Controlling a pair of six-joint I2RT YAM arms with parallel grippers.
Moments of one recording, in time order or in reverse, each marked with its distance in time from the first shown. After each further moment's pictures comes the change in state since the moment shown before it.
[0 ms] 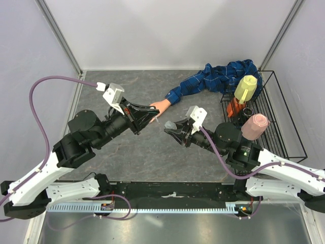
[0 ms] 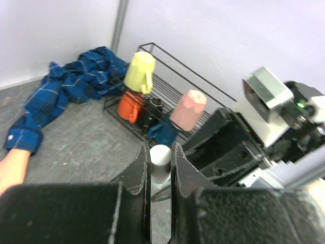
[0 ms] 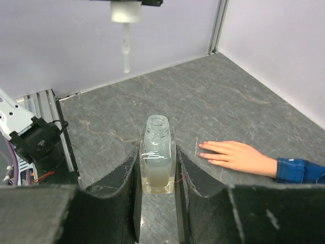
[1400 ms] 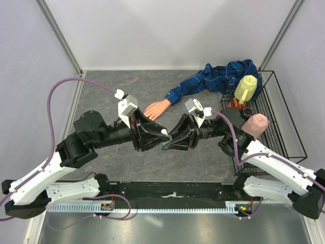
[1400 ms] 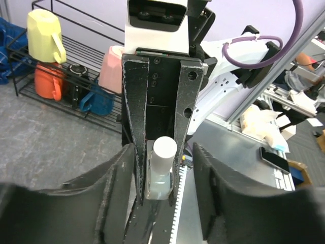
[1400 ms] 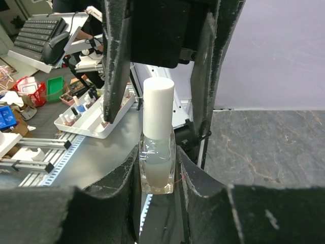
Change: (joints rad) left arm -0.006 -0.005 -0.039 -0.019 0.414 -0.016; right arm -0.278 0.111 -0.017 0.367 -1.003 0.437
